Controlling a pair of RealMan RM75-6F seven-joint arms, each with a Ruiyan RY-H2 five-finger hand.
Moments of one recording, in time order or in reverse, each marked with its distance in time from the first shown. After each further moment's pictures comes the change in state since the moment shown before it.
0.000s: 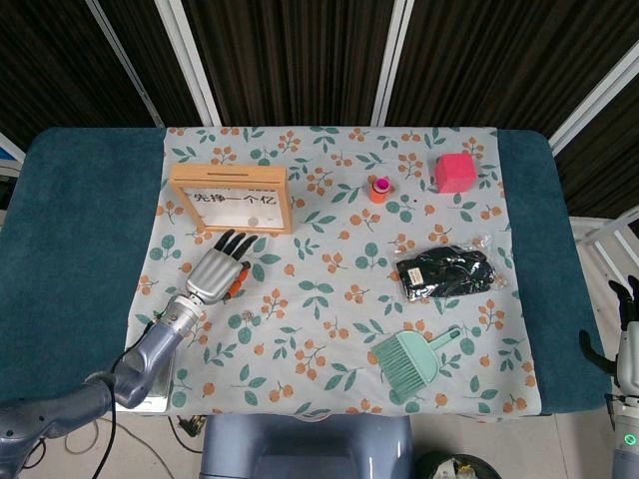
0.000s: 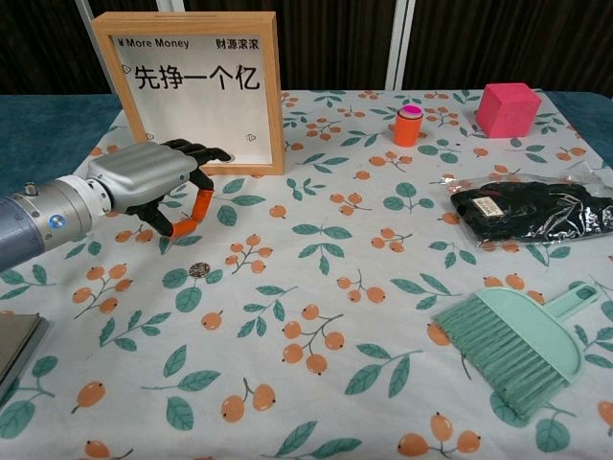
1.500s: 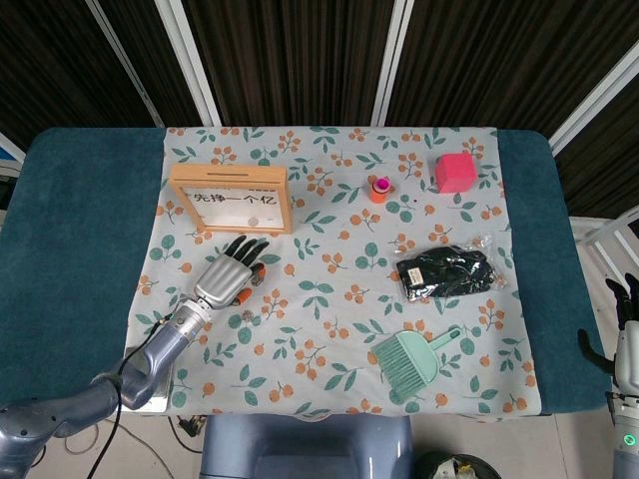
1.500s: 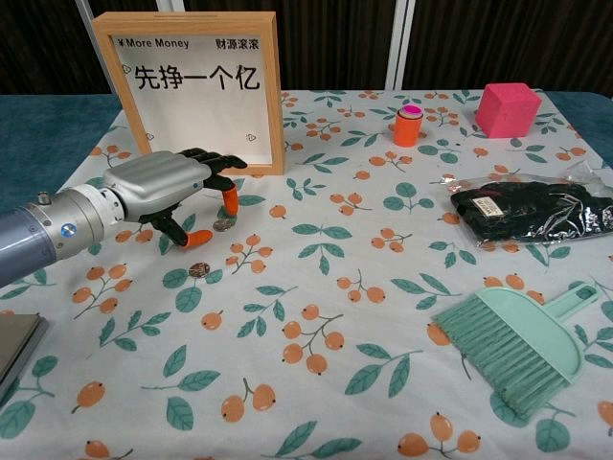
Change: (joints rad) left arm -0.015 -0.047 0.036 0.056 0.047 0.017 -0.111; right arm 0.001 -0.001 -0.009 0.016 -0.032 0.009 0.001
